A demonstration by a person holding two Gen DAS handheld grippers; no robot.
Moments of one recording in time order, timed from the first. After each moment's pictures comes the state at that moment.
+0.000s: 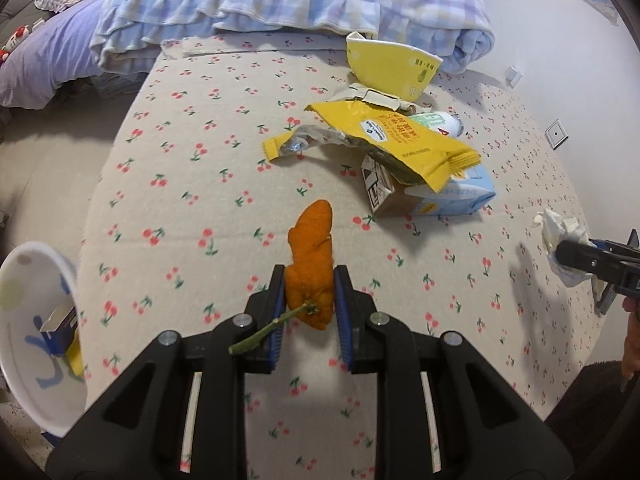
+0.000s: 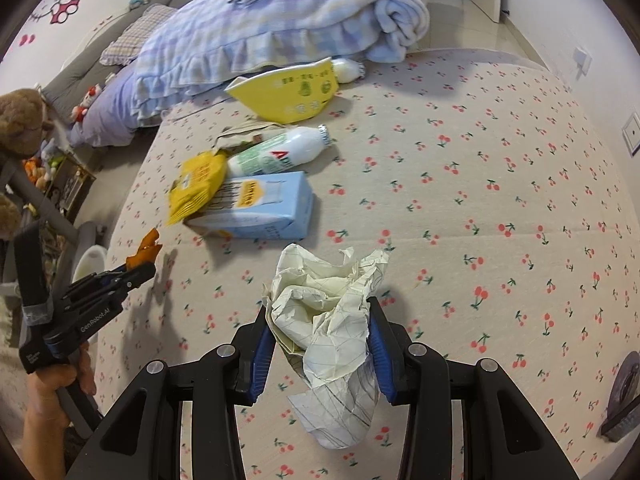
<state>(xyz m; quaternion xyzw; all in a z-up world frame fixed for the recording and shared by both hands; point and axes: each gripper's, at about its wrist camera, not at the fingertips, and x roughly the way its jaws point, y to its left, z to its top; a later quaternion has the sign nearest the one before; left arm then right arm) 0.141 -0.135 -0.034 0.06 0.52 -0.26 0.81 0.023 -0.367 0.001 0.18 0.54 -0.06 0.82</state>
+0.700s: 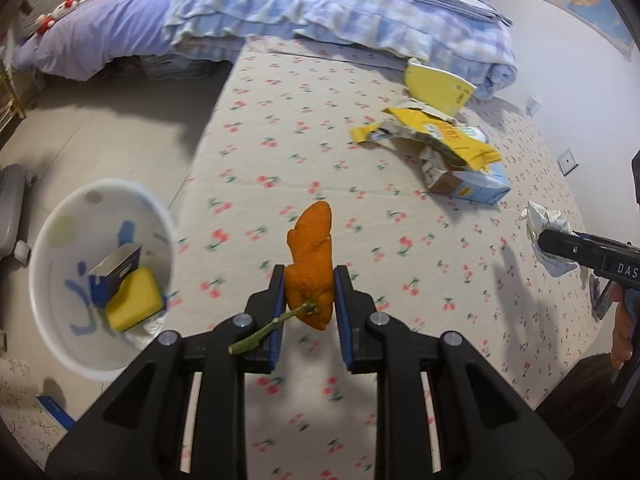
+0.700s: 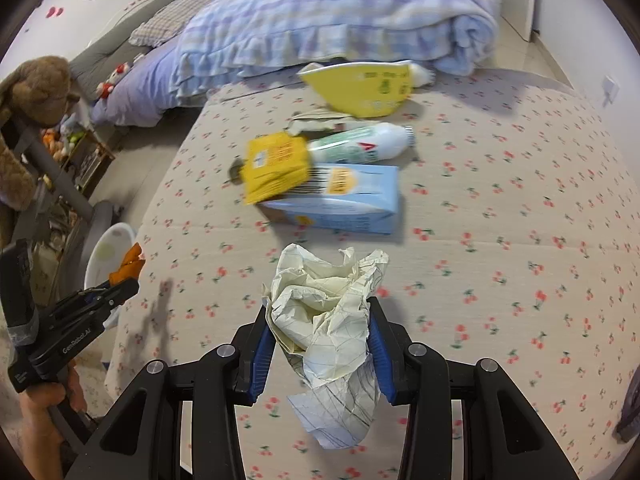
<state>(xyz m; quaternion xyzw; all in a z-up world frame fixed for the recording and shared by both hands) 0.116 -0.050 -0.019 0.02 0.51 -0.21 0.83 0.039 -0.298 0.007 0.15 0.53 -0.02 0.83</state>
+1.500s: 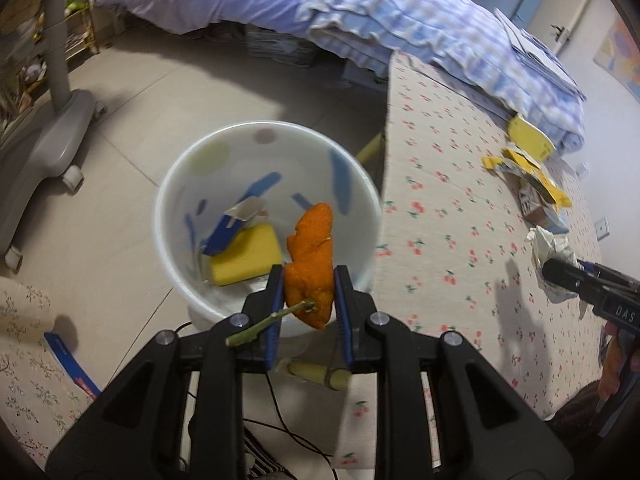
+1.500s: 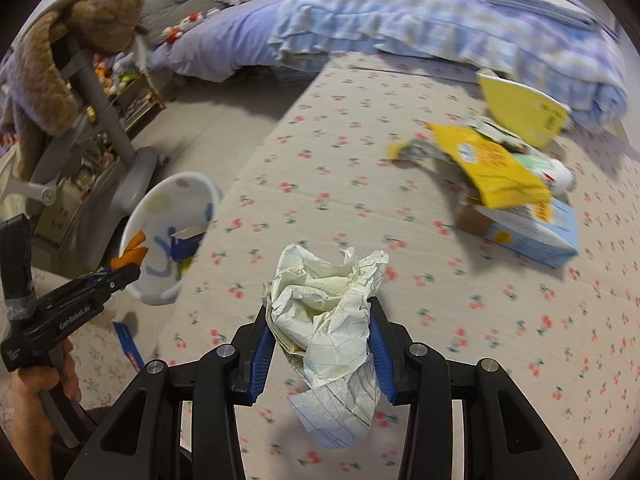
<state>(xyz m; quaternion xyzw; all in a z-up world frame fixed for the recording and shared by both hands) 0.108 0.093 -0.034 -0.07 0.51 -0.10 0.85 0.079 -0.148 -0.008 0.08 0.53 0.07 0.84</state>
